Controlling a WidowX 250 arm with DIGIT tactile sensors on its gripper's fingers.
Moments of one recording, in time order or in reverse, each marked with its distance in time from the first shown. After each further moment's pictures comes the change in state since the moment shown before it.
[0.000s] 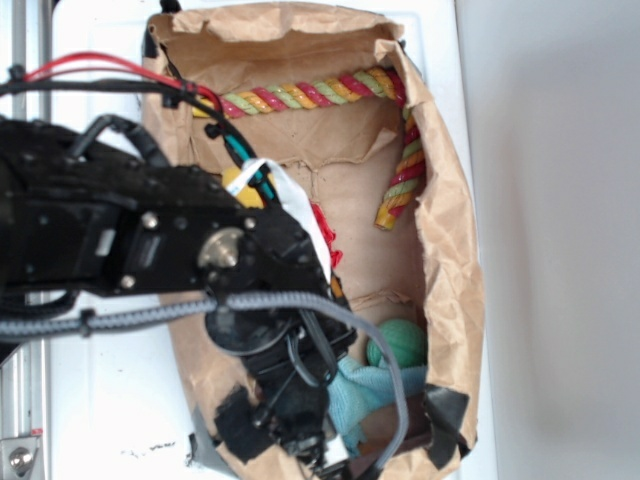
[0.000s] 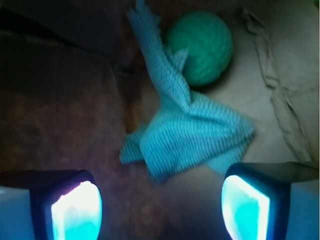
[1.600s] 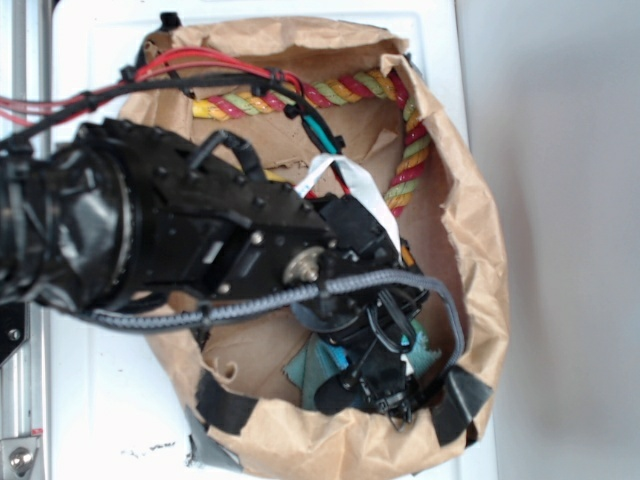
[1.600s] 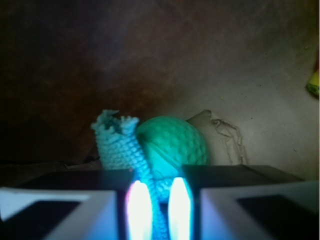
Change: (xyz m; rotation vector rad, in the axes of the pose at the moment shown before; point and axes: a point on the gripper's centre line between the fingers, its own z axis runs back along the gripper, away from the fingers) arm 0.044 0.018 -0.023 0.167 -0.155 -0.010
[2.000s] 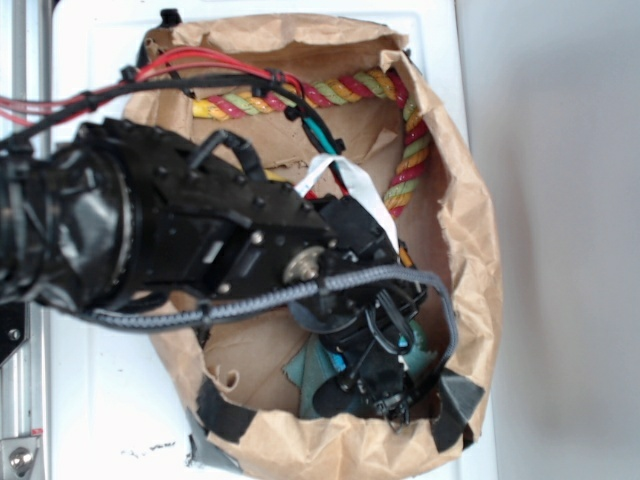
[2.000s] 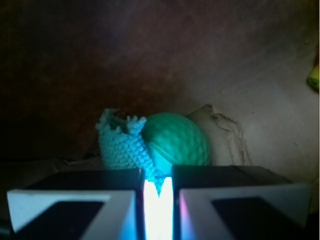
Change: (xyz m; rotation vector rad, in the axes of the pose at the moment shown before) arm -0.002 0.002 0.001 -0.001 0.017 0.015
